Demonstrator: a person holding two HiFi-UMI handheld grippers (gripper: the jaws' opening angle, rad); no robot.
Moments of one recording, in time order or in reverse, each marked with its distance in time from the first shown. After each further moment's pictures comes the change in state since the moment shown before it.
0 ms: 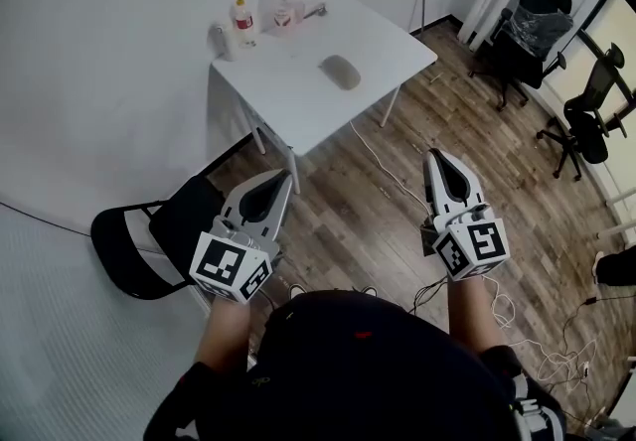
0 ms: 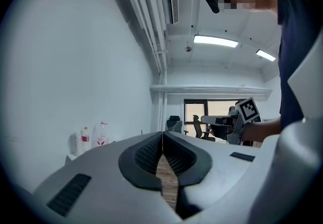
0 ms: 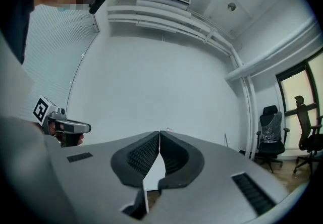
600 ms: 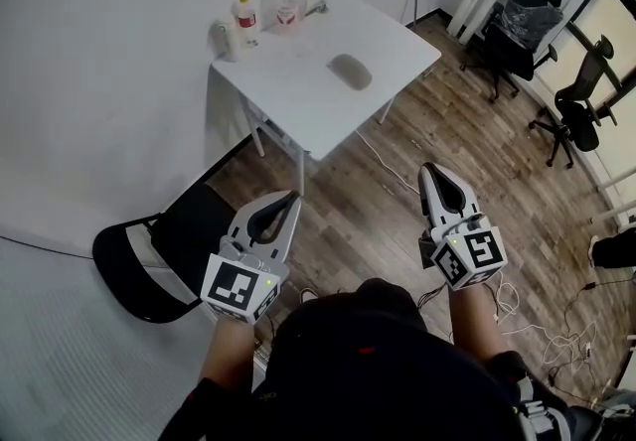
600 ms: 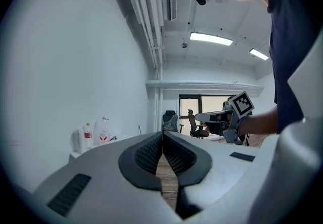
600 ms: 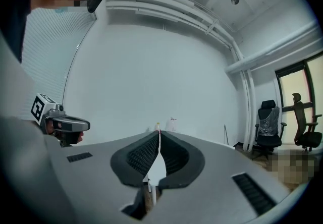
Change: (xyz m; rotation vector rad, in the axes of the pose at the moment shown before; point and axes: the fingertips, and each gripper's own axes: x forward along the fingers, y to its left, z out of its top) left arm -0.041 0.065 -0.030 0.031 0.053 -0.077; right arm 0.048 0.077 -0.039 0.000 0.097 -0.037
